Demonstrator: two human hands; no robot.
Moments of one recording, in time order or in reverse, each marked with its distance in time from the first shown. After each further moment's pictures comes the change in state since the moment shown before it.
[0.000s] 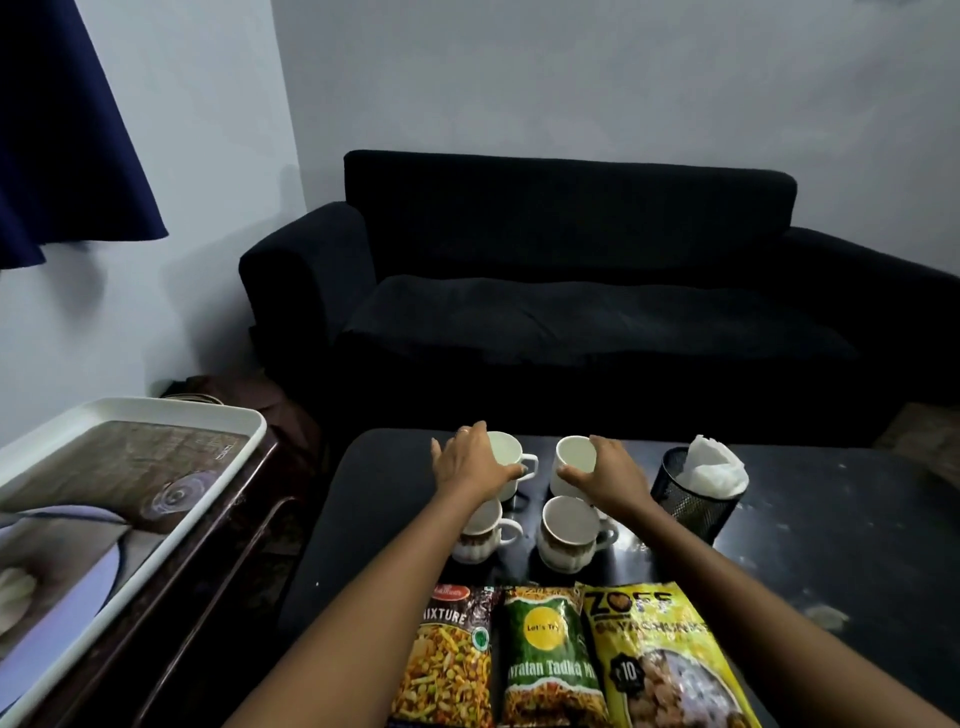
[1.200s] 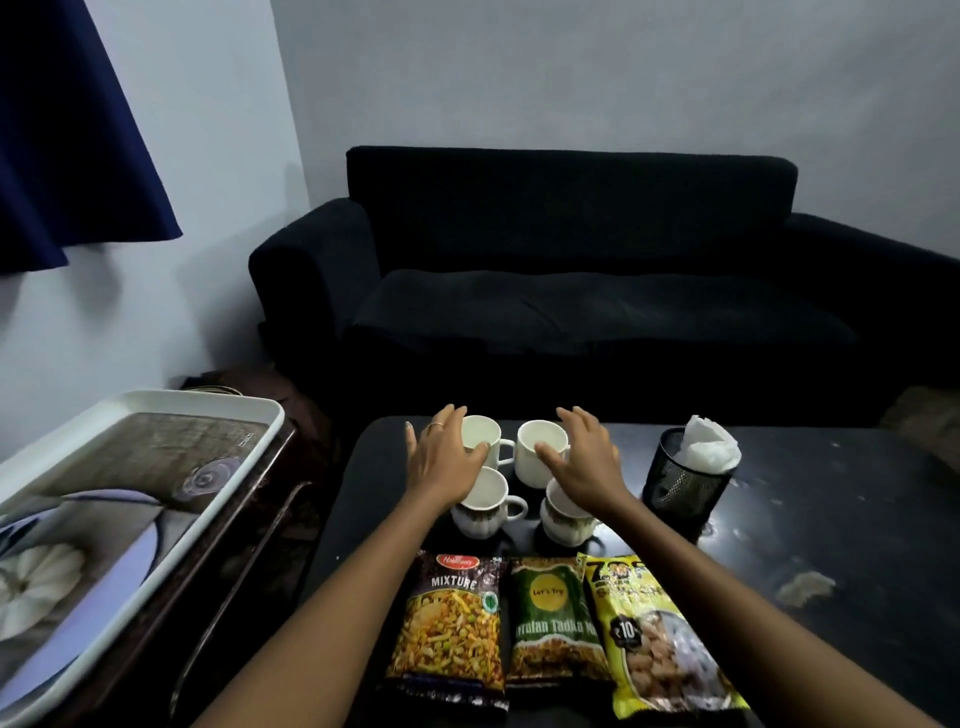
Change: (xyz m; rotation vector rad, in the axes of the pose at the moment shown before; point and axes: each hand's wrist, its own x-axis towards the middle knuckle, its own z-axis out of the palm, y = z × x) left_hand -0.029 -0.035 -0.018 -0.039 0.152 0.095; right_hand -0.035 -0.037 -0.003 0.107 0.036 -0.116
